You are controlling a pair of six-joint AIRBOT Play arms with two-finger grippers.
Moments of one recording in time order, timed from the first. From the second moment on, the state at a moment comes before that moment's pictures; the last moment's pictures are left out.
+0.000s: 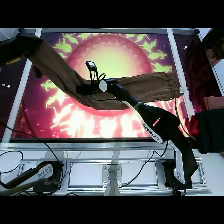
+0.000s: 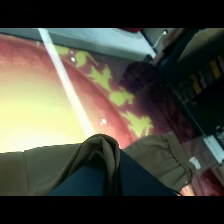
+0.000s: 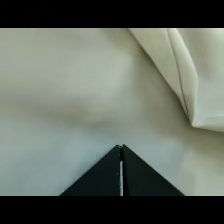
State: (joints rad) left arm 0.28 -1.21 1.35 0.35 -1.08 -0.86; right arm 0.71 -2.09 1.92 -1.03 0.67 1.66
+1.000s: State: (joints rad) left arm -0.35 -1.70 1.35 0.49 -0.72 -0.83; right arm 0.28 -1.65 1.92 -1.19 1.31 1.46
